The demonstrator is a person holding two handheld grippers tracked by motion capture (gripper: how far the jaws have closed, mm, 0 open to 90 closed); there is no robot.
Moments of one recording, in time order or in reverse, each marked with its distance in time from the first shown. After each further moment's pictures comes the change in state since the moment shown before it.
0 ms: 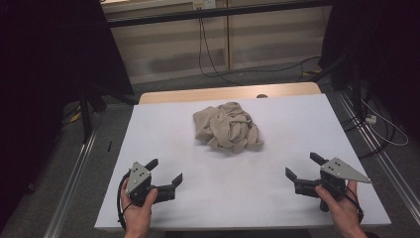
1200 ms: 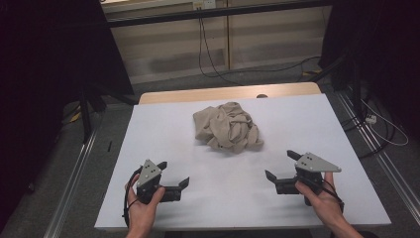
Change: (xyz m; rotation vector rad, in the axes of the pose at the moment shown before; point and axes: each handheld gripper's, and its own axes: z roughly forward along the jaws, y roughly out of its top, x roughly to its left) left arm -0.005 -0.002 0.020 0.140 -0.070 0.043; right arm 0.030 0.011 0.038 0.075 0.142 -0.108
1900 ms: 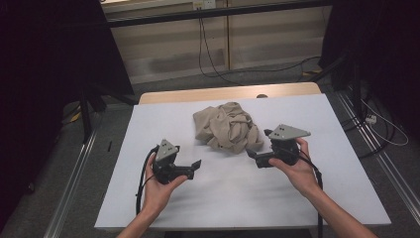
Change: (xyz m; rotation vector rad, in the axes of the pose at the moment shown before) left arm 0.011 0.041 0.054 0.063 -0.031 -0.017; right arm -0.006 0.063 0.064 0.095 0.078 -0.064
